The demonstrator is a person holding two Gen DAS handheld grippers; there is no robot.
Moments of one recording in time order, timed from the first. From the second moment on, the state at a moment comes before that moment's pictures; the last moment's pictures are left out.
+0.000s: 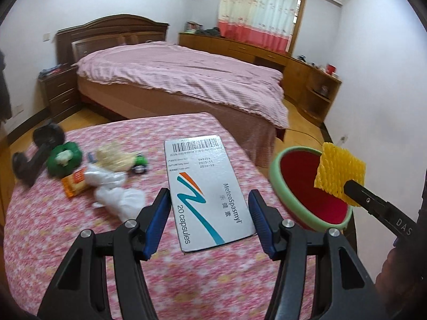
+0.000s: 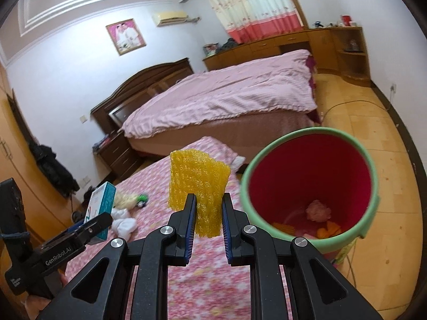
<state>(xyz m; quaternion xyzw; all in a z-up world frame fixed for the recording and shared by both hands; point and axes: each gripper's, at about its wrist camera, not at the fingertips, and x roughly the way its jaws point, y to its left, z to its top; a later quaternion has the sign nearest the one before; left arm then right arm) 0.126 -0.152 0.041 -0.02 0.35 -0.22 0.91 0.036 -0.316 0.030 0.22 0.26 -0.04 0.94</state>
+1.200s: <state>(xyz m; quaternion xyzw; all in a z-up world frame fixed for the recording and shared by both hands) 0.166 -0.350 -0.010 0.05 0.40 -0.37 0.84 0.046 -0.457 -0.035 0.29 0.30 -0.14 0.90</state>
